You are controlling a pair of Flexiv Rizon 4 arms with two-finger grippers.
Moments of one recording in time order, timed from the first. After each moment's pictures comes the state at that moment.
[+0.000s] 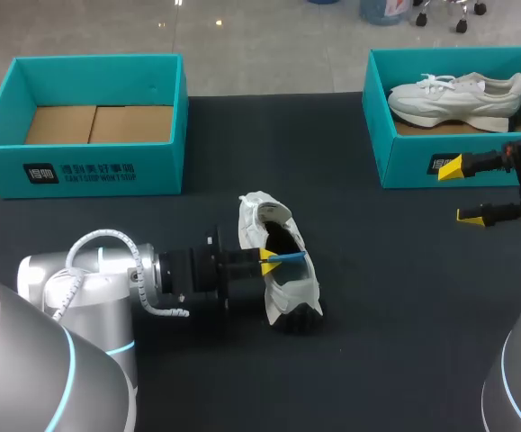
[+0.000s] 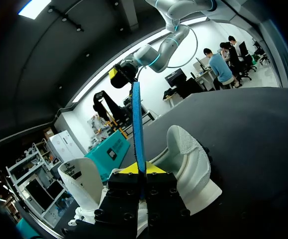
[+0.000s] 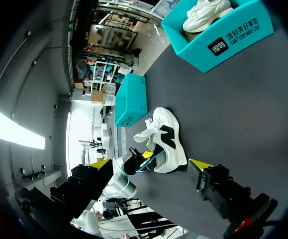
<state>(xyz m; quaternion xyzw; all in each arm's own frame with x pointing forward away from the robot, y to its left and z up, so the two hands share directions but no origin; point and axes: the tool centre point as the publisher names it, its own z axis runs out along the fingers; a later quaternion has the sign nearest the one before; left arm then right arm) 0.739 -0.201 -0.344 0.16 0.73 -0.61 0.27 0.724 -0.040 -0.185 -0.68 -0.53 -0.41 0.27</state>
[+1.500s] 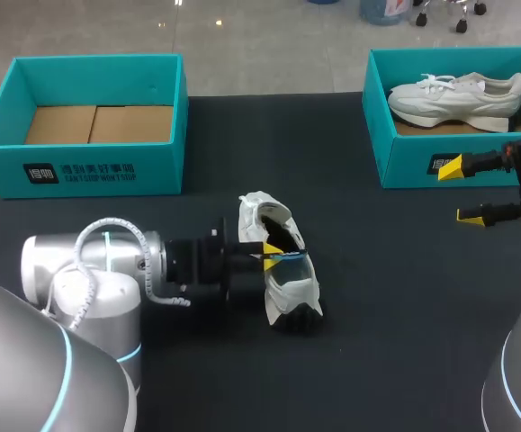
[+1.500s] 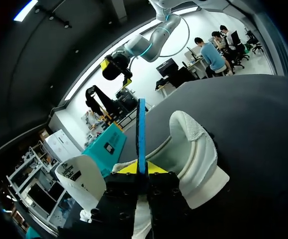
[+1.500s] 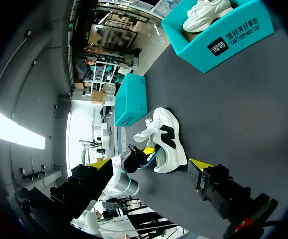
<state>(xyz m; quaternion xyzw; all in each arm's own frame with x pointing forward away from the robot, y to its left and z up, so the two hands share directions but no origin) 0.753 -0.204 -0.349 0.19 0.75 -0.57 0.27 0.724 -0.040 -0.185 -0.68 -0.53 -0.41 0.27</state>
